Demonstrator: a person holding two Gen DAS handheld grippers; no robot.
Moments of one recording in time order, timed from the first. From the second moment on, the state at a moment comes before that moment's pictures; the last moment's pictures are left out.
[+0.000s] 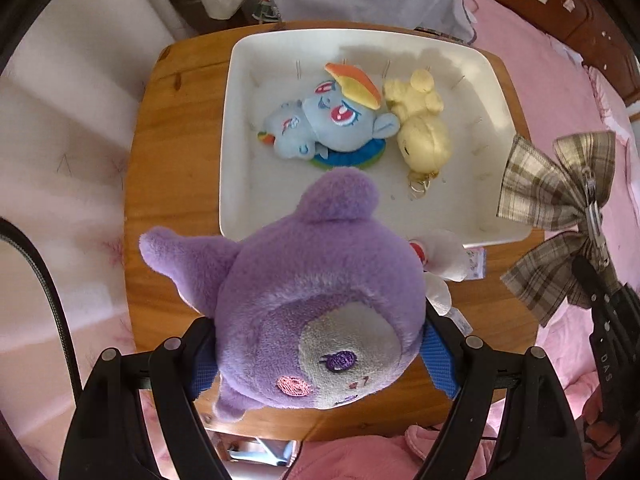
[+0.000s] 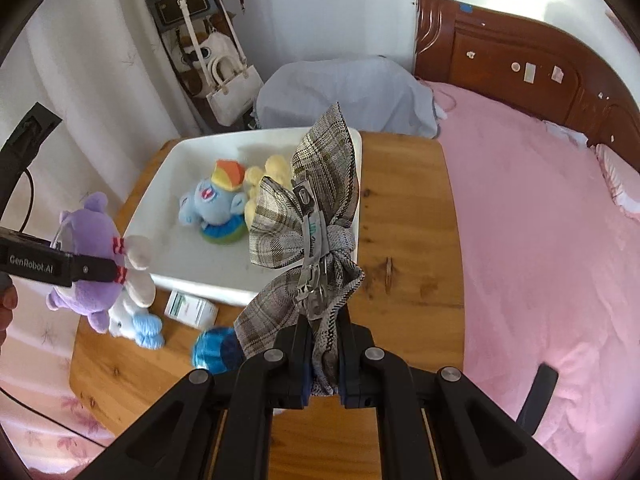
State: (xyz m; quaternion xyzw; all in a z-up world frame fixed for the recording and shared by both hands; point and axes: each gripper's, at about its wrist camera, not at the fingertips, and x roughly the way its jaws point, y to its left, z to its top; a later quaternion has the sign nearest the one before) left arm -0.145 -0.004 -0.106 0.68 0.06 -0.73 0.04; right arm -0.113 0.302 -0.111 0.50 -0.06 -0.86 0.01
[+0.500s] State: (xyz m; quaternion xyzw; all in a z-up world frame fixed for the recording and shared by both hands) left arm -0.202 -0.018 -0.124 0.68 0.03 -0.74 0.00; right arm -0.178 0.282 -0.133 0.48 -0.05 -0.88 -0.01
